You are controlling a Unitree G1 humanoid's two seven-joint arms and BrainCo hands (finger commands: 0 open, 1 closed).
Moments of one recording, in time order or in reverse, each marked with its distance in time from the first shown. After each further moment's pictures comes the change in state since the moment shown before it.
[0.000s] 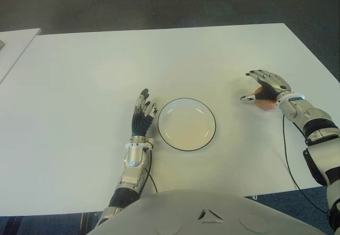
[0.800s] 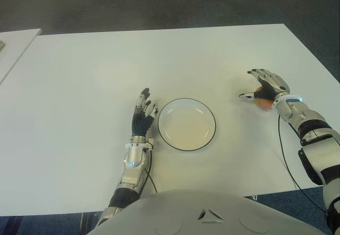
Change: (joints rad) left arm 0.001 0.000 0.001 0.001 0.000 -0.024 -0.020; right arm 0.009 0.027 0.013 0.030 0.083 0.039 -0.031
